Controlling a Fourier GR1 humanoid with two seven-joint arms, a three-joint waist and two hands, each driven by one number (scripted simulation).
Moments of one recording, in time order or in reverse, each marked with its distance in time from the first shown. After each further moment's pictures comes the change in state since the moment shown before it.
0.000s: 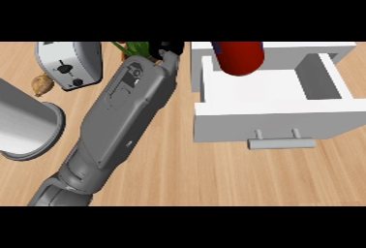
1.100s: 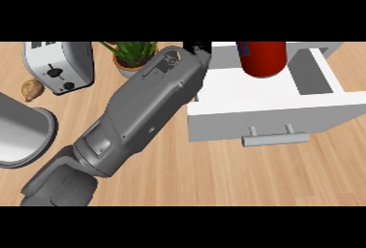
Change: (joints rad) left arm -0.231 0.000 -0.266 0.380 0.392 0.113 -0.199; right arm -0.062 -0.003 0.012 0.007 0.016 0.000 0.032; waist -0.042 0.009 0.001
